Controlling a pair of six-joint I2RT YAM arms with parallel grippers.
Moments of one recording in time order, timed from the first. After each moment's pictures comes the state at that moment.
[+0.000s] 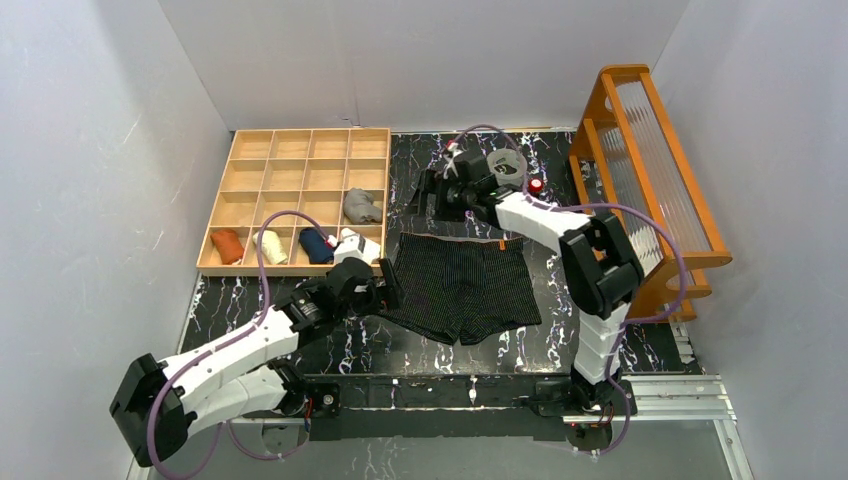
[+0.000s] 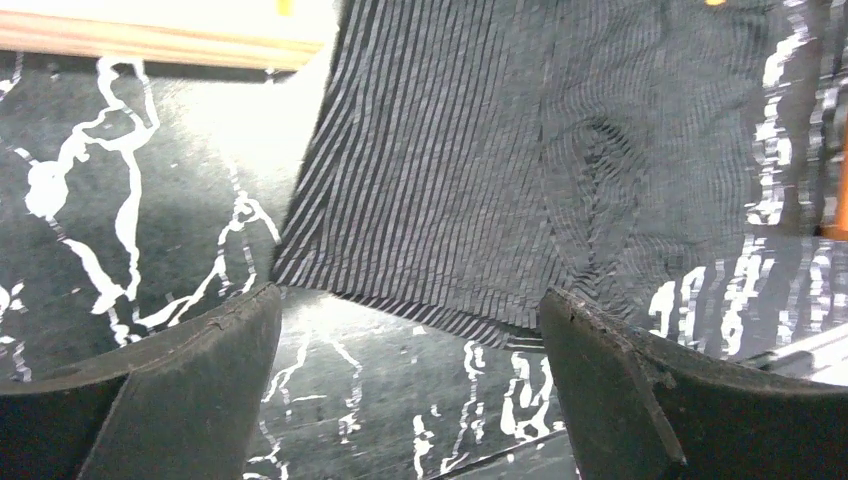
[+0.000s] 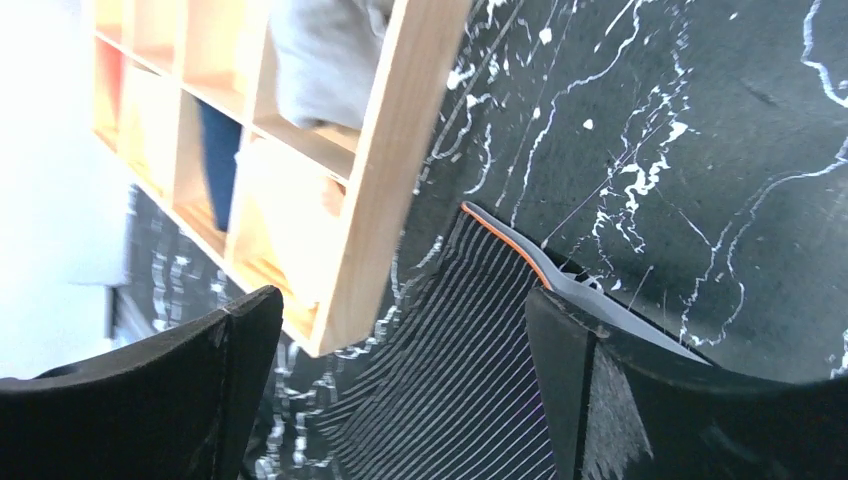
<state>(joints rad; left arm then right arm) -0.83 0.94 0.54 -0.32 -0.25 -0.86 0.61 1.95 1.38 -0.11 -0.33 0.59</state>
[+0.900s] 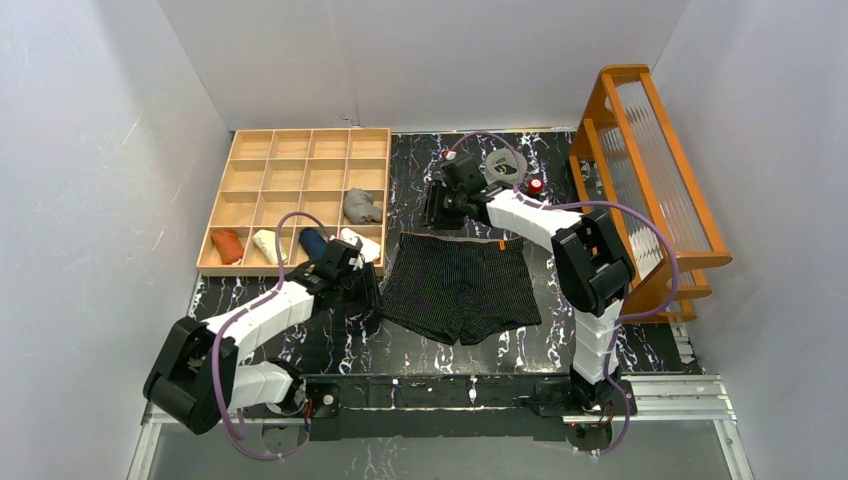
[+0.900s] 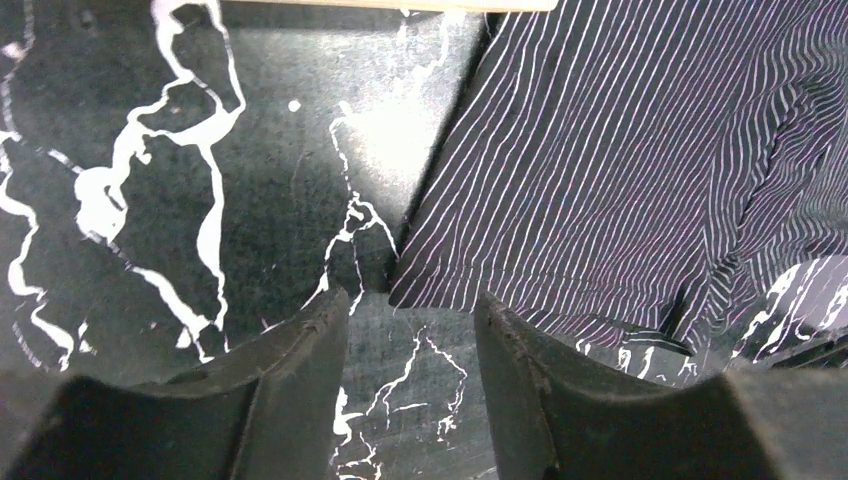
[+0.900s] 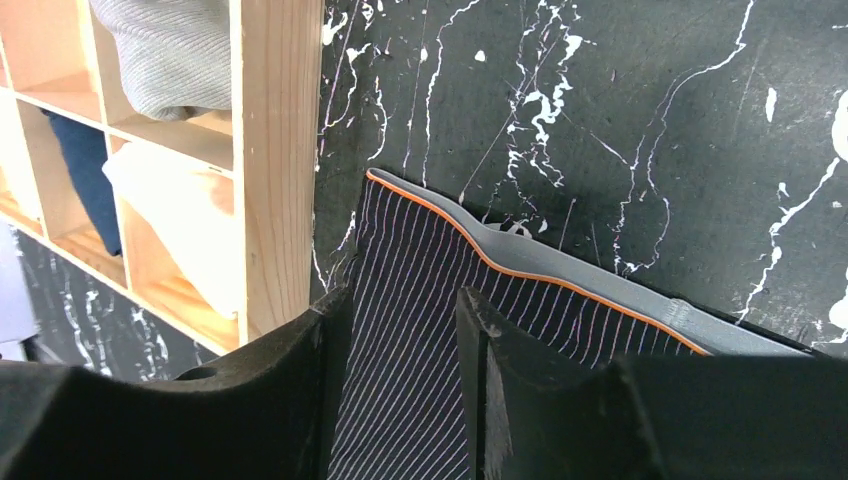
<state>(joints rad) -0.52 1.20 0.56 -0.38 0.10 -0.65 0.63 1.95 1.43 -0.29 -0.19 0.66</state>
